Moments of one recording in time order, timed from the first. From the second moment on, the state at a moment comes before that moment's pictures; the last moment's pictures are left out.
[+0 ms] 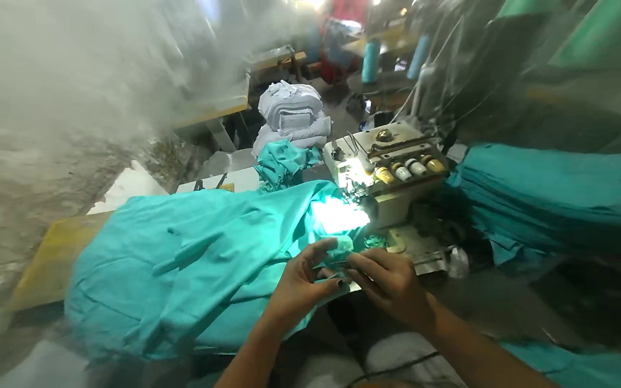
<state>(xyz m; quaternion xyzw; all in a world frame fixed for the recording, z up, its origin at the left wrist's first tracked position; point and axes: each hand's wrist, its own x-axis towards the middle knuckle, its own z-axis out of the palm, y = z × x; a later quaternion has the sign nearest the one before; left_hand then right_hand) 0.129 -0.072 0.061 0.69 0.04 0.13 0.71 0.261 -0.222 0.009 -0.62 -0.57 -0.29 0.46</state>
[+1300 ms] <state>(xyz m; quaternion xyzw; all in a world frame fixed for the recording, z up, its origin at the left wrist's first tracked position) 0.184 -0.043 0.114 0.89 0.00 0.38 0.27 0.296 -0.268 0.018 -0.66 -0.44 -0.19 0.58</state>
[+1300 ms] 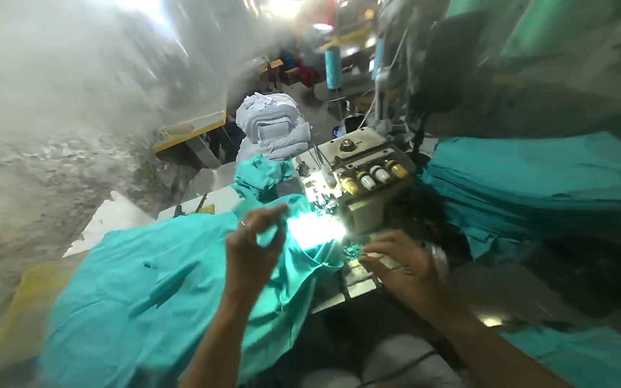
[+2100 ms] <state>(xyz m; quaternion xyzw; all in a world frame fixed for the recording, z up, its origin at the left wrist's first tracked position) 0.152 -0.152 -0.005 0.73 0.00 0.35 0.58 0.247 -0.271 0.008 -0.68 -0.41 -0.10 0.60</state>
